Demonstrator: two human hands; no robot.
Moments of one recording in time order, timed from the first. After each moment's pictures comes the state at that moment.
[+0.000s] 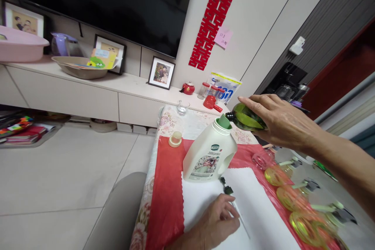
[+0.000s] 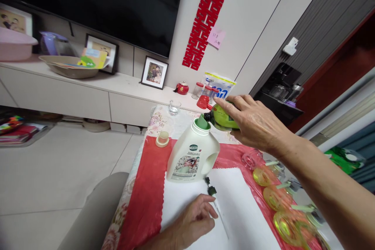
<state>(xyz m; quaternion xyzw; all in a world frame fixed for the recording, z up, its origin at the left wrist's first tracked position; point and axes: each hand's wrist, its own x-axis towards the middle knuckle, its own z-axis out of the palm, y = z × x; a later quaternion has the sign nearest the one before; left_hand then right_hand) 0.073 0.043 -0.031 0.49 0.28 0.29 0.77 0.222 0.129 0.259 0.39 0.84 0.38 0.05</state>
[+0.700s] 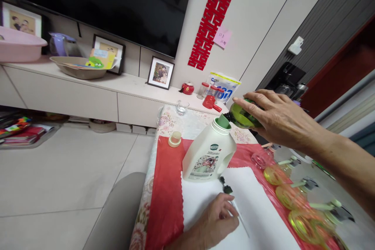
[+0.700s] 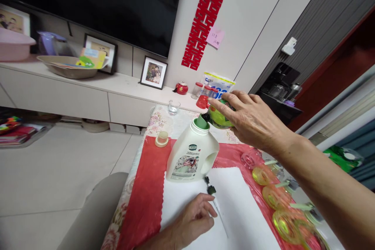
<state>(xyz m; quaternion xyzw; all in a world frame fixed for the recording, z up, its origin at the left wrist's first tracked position) 0.075 0.043 -0.035 0.50 0.27 0.29 0.77 0.212 0.127 0.262 0.35 0.80 0.49 0.09</state>
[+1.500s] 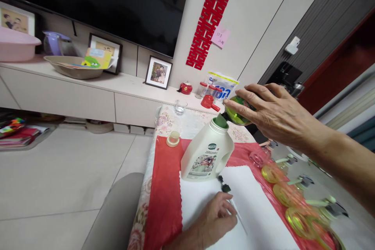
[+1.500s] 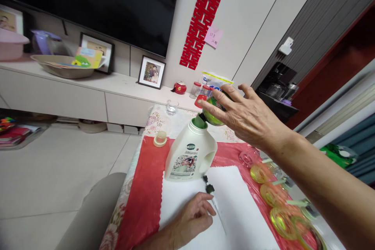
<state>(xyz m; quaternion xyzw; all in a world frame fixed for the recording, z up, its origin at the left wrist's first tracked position) 0.081 0.042 -0.047 0.50 0.27 0.31 0.77 0.187 0.114 0.274 0.31 0.78 0.52 0.15</state>
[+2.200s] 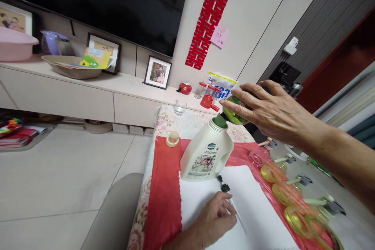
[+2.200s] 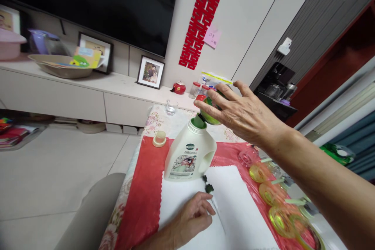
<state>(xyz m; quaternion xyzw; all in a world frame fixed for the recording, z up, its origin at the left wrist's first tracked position) 0.082 0.042 -0.052 0.50 0.25 0.32 0.76 0.180 0.117 0.279 0.29 0.78 0.52 0.17</state>
